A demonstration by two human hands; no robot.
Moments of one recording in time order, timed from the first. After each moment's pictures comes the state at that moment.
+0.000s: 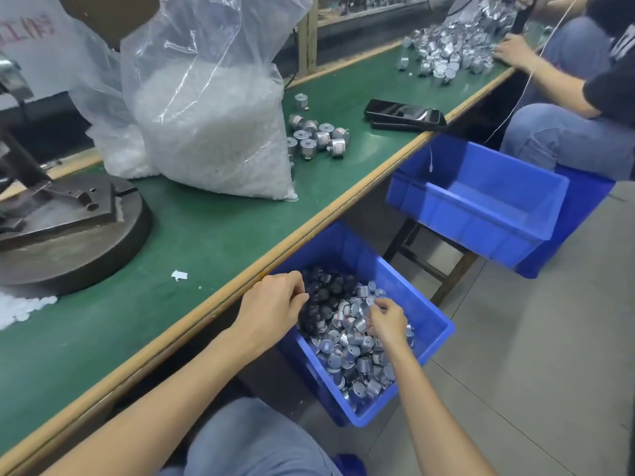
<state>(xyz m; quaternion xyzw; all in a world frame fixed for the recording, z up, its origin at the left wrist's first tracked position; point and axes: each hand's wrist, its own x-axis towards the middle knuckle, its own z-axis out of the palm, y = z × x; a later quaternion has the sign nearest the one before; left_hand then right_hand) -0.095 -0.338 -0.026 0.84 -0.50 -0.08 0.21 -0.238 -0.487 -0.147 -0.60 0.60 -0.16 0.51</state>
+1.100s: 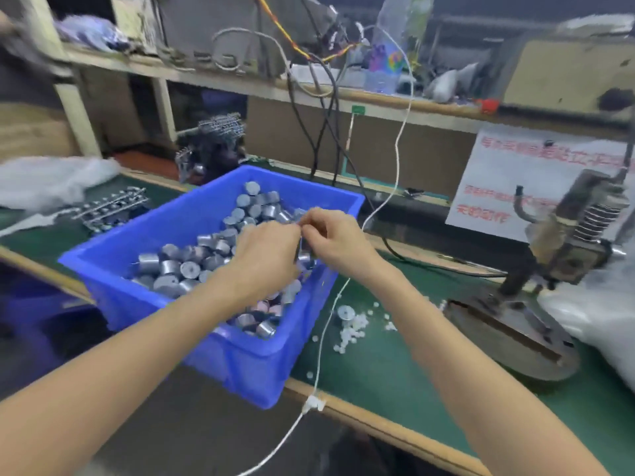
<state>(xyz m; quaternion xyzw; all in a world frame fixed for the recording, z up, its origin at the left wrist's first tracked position) -0.020 0.093 0.172 0.99 0.05 0.14 -0.01 0.039 -0.018 0.173 -0.84 -0.37 -0.05 0.39</state>
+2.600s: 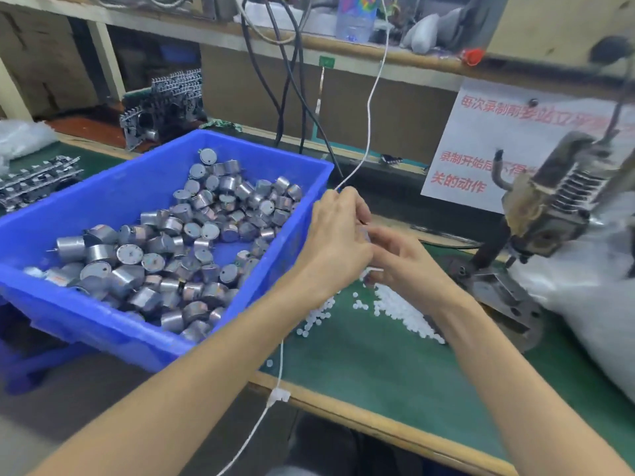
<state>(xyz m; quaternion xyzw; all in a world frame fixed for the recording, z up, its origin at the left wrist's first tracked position) 0.020 -0.014 0.155 0.88 -0.02 0.21 0.42 0.060 -0.143 0.122 -0.70 -0.25 0.16 0.65</state>
